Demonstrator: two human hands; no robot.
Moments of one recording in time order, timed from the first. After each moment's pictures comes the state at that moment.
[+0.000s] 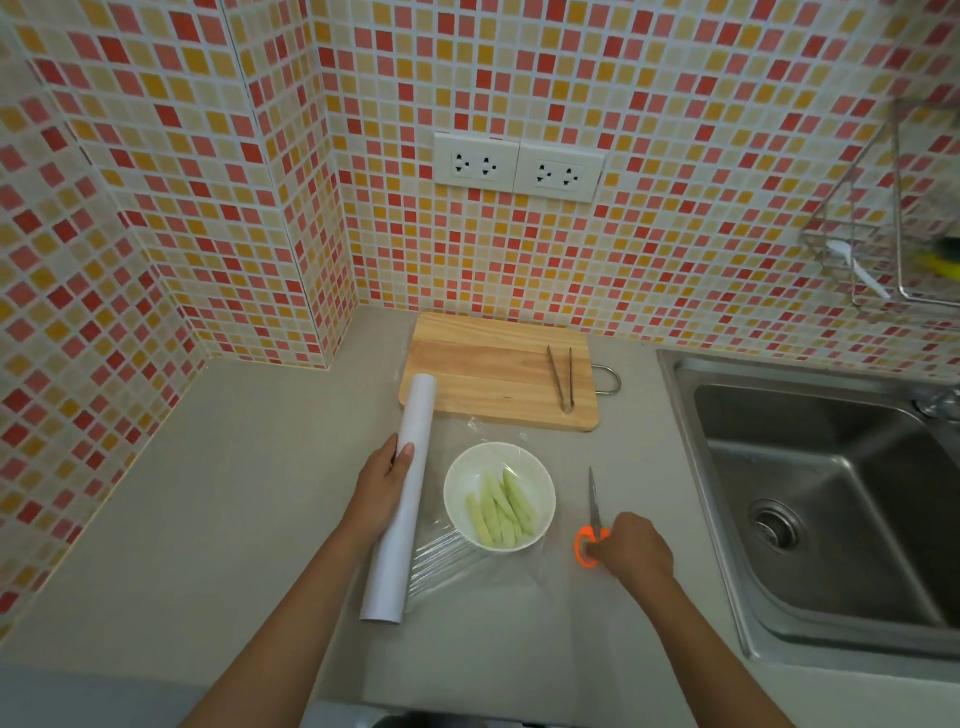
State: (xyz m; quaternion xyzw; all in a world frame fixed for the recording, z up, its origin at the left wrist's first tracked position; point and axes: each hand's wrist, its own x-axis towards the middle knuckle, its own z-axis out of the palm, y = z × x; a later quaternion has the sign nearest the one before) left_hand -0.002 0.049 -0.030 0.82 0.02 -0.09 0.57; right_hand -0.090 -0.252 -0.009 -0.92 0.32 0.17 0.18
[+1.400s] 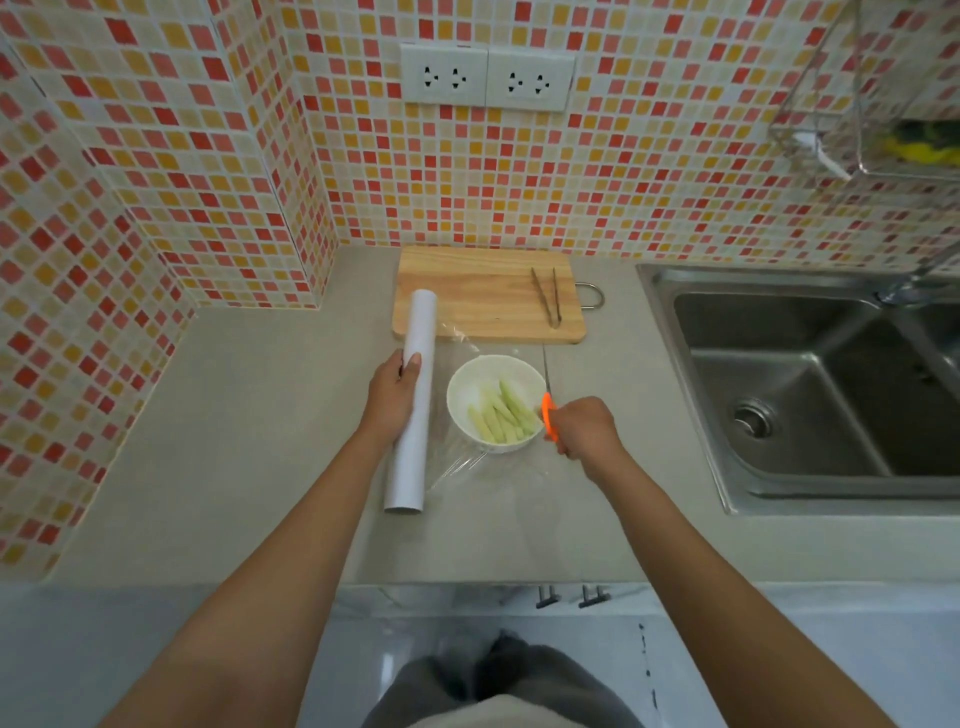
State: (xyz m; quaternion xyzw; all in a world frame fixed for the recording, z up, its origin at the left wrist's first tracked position) left_hand -0.007 0.042 -0.009 0.83 -0.02 -0.06 0.56; right_hand -0.104 -0.172 0.049 -0.81 0.35 0.09 0.46
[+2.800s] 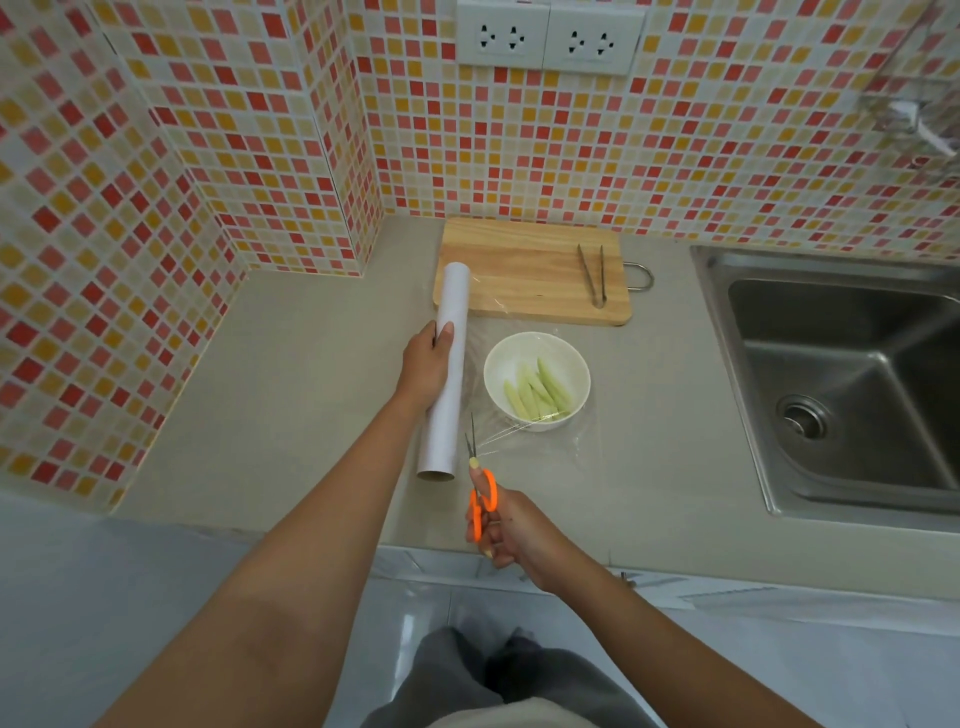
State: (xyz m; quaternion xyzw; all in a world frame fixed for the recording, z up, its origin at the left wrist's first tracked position) left_hand -0.009 0.044 -0.003 0.83 0.02 -0.05 0.55; right_hand -0.191 -0.071 0.015 -0.62 0.25 0.35 0.66
